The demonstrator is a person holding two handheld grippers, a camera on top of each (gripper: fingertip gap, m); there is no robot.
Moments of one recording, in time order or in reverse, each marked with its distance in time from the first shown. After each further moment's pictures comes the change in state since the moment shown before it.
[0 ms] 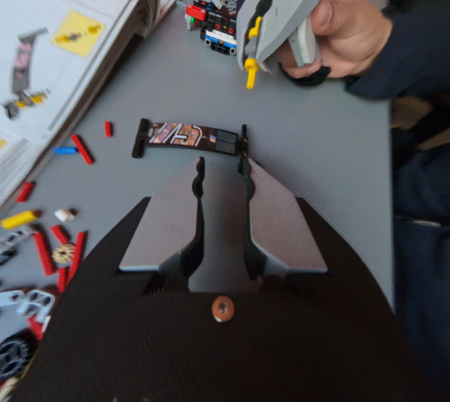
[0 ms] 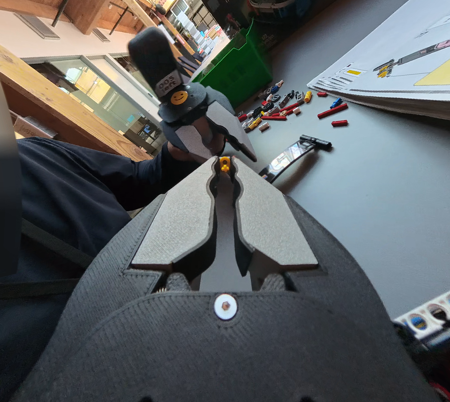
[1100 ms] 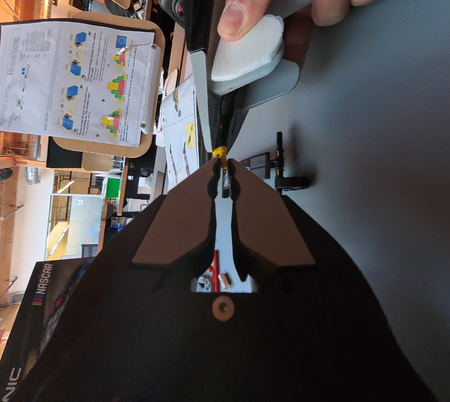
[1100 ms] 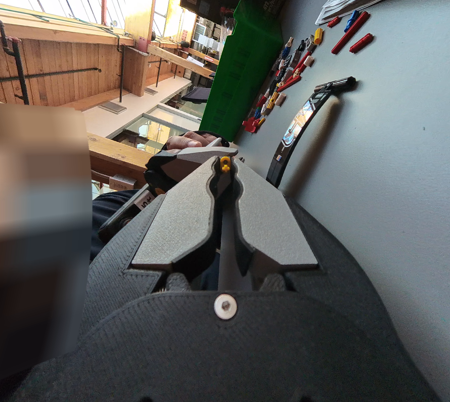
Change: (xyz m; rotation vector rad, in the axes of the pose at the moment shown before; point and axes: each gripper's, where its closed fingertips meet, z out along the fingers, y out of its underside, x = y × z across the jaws) left arm 0.003 -0.033 0.008 -0.117 -0.737 0.944; right arm 0.003 0.016 0.019 0.012 -0.123 0.471
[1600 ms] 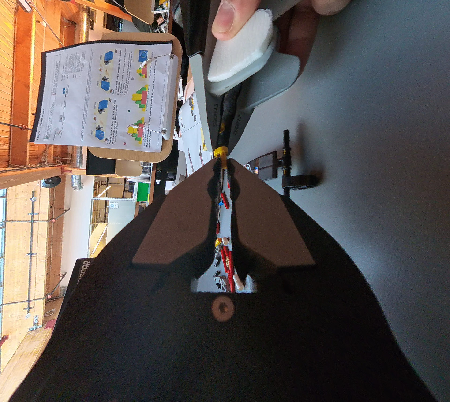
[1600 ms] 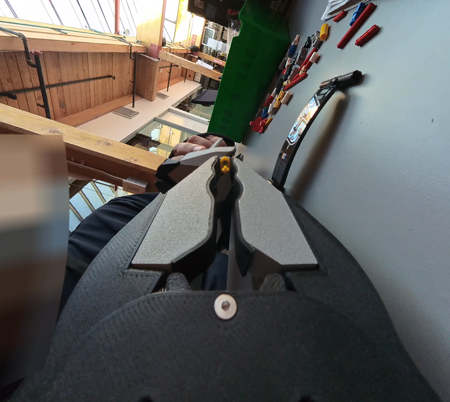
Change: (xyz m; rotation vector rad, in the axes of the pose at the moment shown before) left arm -0.005 -0.002 -0.002 0.010 -0.092 0.096; right arm -0.004 0.000 -0.001 0.008 -0.041 0.042
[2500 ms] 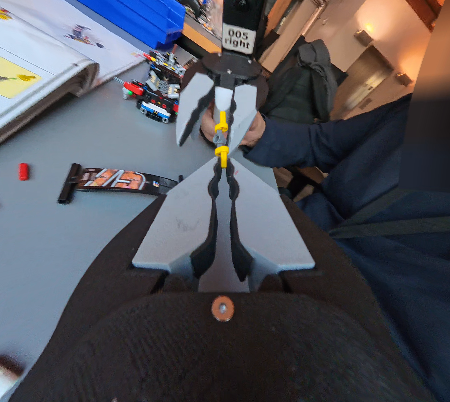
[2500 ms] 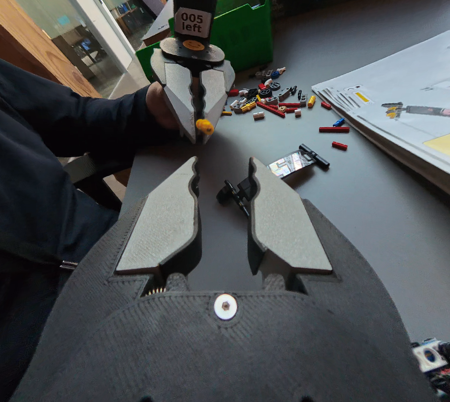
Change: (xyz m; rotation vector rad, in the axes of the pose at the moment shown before) left arm -0.015 -0.012 -0.042 0.558 1.031 -1.402; right arm -0.008 0.005 0.000 -0.216 0.314 -0.872
